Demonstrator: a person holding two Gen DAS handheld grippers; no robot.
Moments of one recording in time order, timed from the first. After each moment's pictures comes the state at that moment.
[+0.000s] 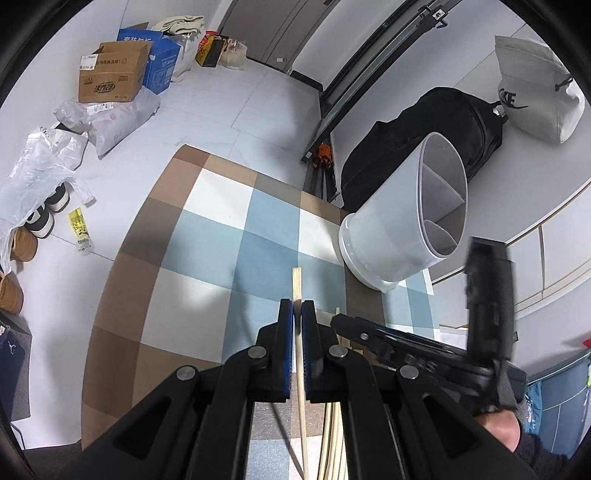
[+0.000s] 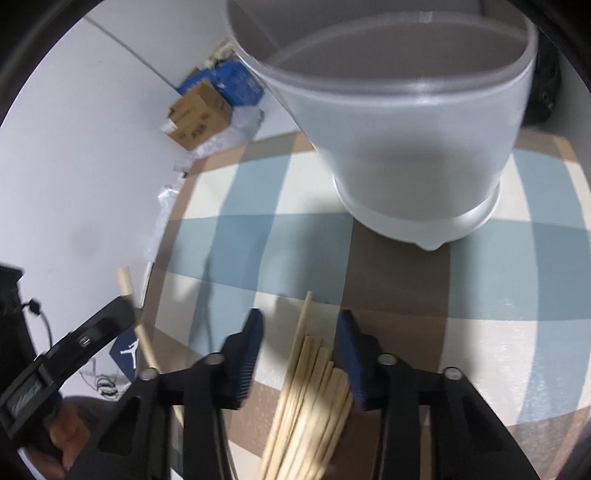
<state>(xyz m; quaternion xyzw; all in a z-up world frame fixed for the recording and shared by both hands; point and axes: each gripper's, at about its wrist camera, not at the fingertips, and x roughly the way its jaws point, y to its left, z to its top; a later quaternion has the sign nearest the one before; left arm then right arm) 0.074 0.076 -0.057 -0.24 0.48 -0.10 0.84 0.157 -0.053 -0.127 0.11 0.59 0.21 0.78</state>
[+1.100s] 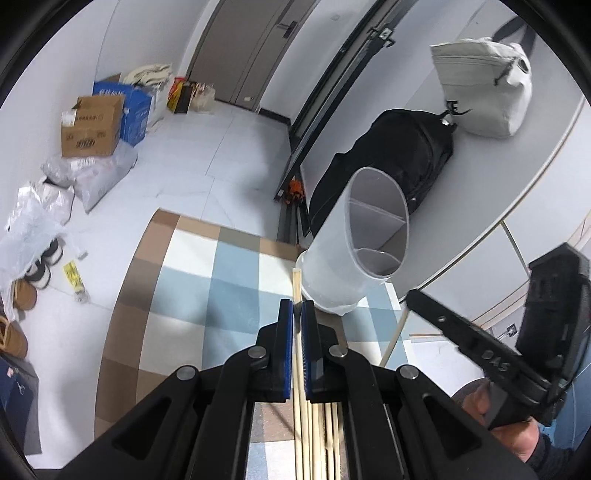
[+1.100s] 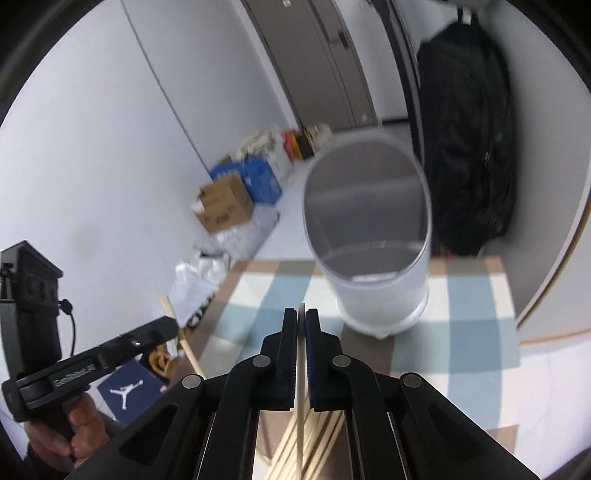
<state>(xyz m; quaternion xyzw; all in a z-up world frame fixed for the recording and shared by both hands) 0.054 0.058 -0.006 -0.20 0.40 -0.13 0.89 0.085 -0.089 -0.014 0.10 0.36 0.23 0.90</state>
